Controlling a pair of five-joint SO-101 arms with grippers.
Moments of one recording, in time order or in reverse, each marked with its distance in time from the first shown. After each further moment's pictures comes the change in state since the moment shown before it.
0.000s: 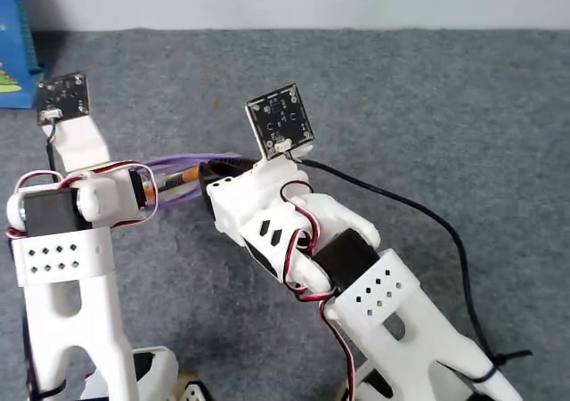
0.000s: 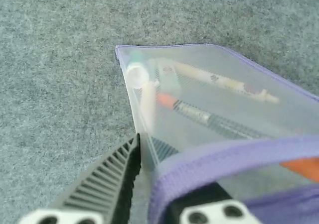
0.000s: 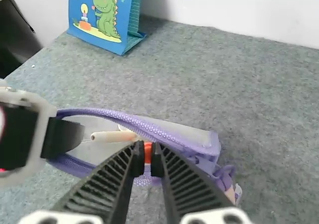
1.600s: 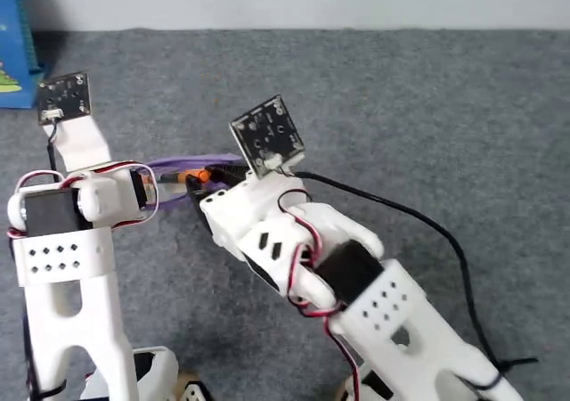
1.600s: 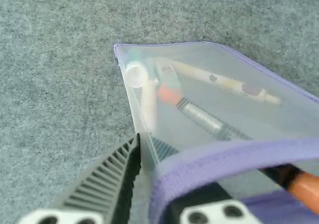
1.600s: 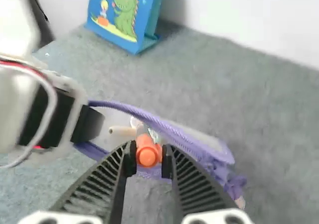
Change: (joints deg) left arm 0.0 0.0 0.1 0.0 -0.1; right arm -2.7 -4.9 -0.4 1.7 6.2
